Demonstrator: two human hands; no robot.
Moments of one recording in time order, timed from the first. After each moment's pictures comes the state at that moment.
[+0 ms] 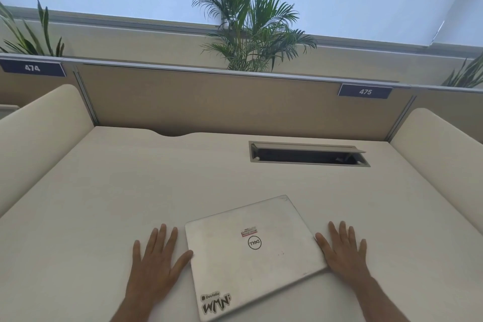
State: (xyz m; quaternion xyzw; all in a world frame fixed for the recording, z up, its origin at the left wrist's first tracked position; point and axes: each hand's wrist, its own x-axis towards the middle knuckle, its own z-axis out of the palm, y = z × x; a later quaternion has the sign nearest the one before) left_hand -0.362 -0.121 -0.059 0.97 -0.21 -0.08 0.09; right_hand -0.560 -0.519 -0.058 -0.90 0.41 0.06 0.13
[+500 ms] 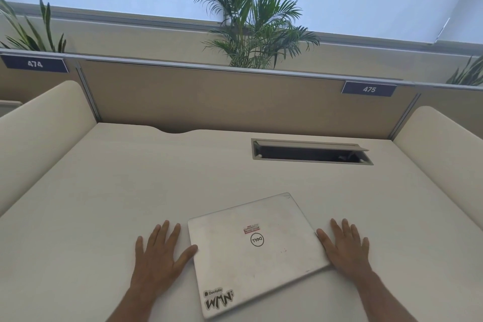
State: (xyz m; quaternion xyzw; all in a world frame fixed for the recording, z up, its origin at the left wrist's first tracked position) left_hand -0.354 -0.121 -0.062 0.97 -0.20 -0.08 0.11; right_hand -0.555 -0.520 -0.050 -0.88 0.44 0.05 0.18
